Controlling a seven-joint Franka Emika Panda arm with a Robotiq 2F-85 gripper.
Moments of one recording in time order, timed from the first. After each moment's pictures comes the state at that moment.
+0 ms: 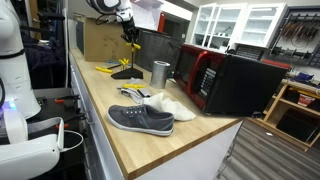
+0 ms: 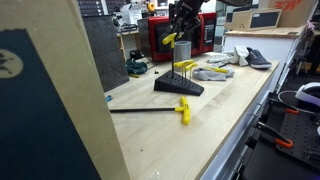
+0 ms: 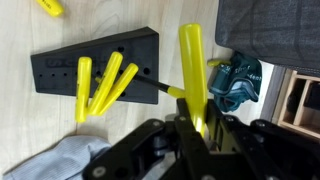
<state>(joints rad) 0.08 -0.25 0.18 -2.48 0.19 2.78 1.46</state>
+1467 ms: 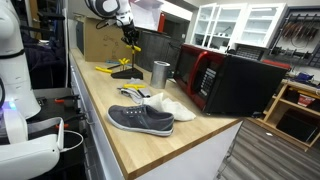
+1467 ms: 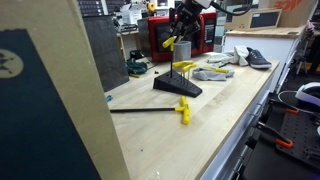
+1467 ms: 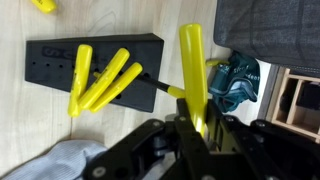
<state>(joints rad) 0.08 -0.23 0.18 -2.52 0.23 2.87 1.41</state>
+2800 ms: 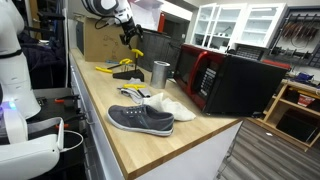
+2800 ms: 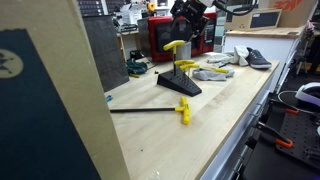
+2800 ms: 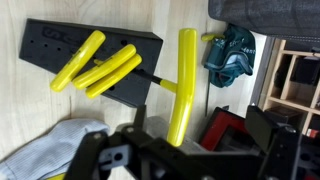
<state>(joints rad) -0.09 -0.29 0.32 -2.56 0.13 2.90 1.54</state>
